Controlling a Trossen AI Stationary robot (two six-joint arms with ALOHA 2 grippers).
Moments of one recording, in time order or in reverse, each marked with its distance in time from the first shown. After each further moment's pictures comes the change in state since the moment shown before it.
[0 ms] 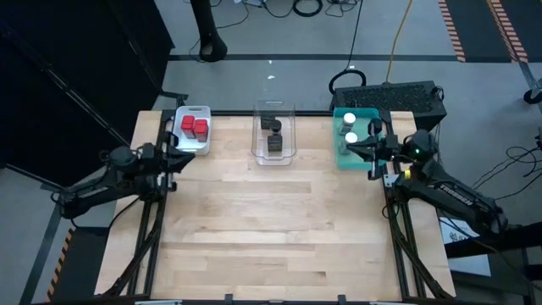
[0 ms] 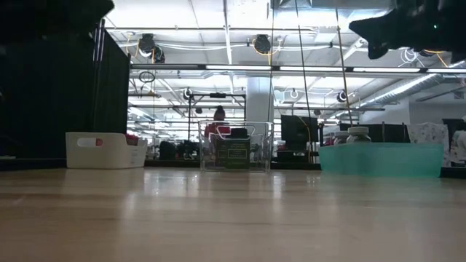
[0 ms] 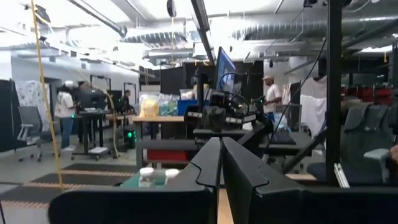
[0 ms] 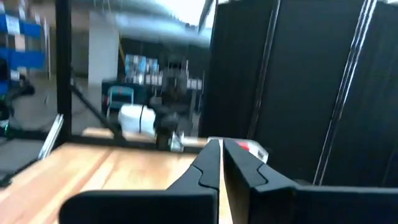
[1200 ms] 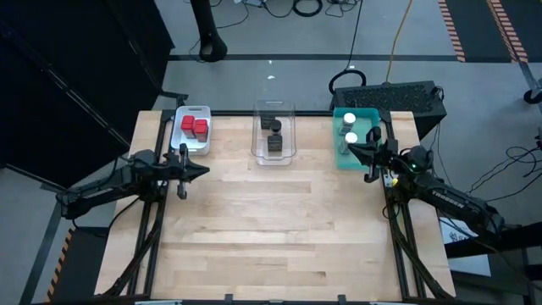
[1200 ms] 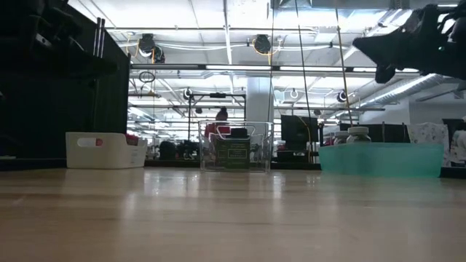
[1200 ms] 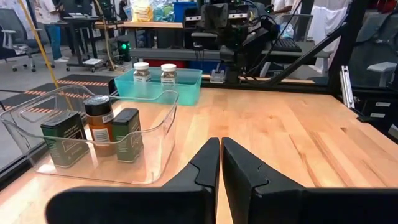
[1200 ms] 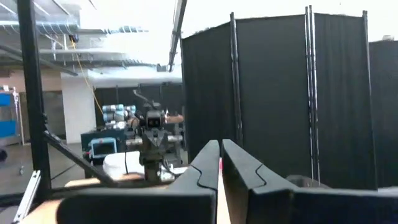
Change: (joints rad) left arm 0.000 -0.027 -0.093 -0.348 0.012 0.051; right arm 0.061 -0.126 -0.276 0.321 0.221 0.256
